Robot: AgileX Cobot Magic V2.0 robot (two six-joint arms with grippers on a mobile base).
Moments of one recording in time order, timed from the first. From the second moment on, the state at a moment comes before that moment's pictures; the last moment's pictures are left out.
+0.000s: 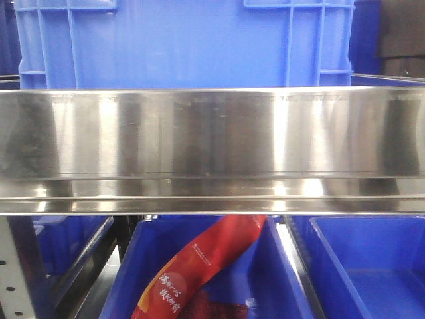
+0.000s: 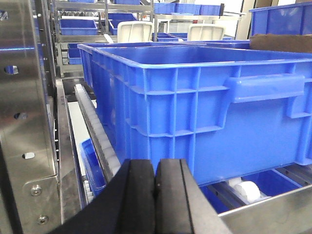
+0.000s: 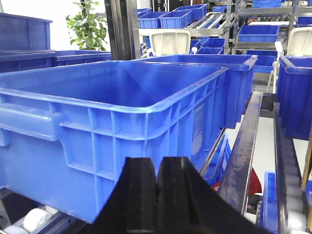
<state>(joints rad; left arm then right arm) -0.33 0.31 -0.42 -0.14 0.25 0.13 0.45 0.53 -0.51 0.15 0.09 -0.06</state>
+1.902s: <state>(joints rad) -0.32 0.31 -0.42 -0.14 0.23 0.13 0.04 0.00 0.00 0.10 0.04 -0.06</state>
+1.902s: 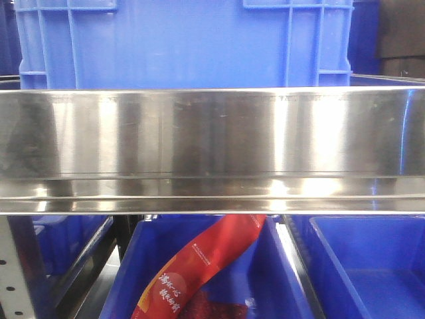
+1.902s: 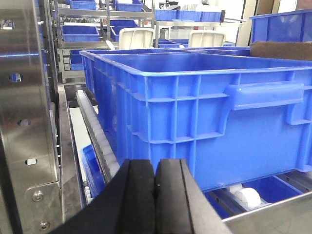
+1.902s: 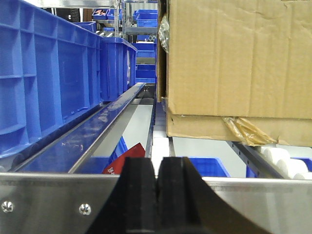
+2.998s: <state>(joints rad) 0.00 0.01 0.00 0.03 0.09 0.04 0.04 0.00 0.00 0.10 0.04 -0.06</state>
